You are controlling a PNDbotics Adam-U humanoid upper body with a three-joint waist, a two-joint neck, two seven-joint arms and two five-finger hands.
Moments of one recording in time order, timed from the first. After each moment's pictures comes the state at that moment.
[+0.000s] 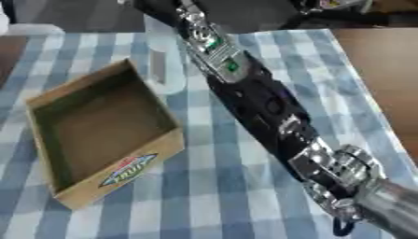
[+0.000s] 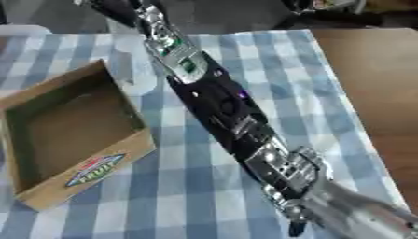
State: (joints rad) left arm -0.22 0.47 0.18 -1.98 0.26 0.04 0.55; right arm -1.06 -0.20 0.21 -1.13 -0.08 0.10 -0.16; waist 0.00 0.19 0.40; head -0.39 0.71
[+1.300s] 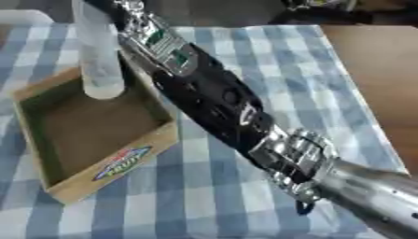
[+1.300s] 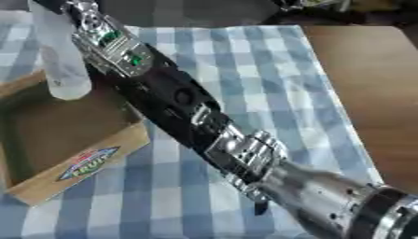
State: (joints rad) left arm -0.23 0.45 0.22 -1.98 0.26 0.03 0.62; right arm -1.03 -0.12 0.27 -1.15 -0.33 0.14 -0.33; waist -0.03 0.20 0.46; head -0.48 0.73
